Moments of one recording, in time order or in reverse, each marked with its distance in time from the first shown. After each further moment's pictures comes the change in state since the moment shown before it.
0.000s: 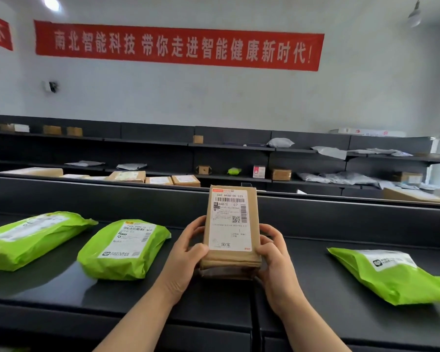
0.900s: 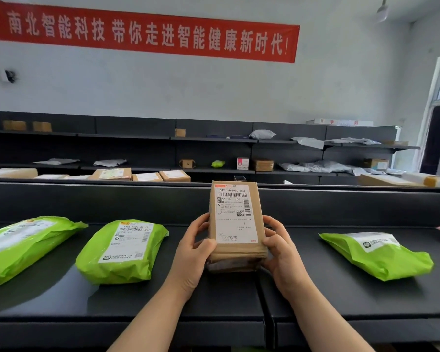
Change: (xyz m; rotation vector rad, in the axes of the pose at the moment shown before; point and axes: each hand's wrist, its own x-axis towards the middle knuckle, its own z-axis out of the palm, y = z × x) left_hand 0.000 0.002 0.000 -0.004 -0.032 -0.041; right_hand -0.001 -0.005 -0.001 -0.029 0.044 0.019
